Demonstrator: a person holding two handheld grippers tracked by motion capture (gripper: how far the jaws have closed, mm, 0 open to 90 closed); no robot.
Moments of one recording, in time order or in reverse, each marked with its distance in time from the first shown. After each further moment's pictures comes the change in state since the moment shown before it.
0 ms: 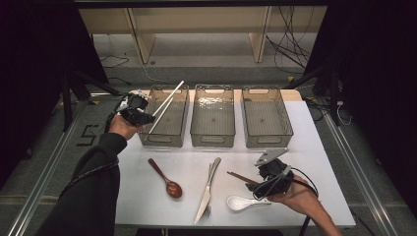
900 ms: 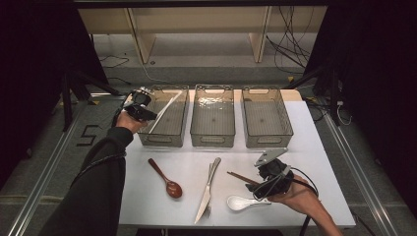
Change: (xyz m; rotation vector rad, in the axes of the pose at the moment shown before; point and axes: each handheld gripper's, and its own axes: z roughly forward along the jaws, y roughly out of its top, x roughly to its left) left arm 0.014 0.010 0.029 0.025 0.055 -0.070; right arm 0.000 0.000 -0.001 0.005 0.010 -0.011
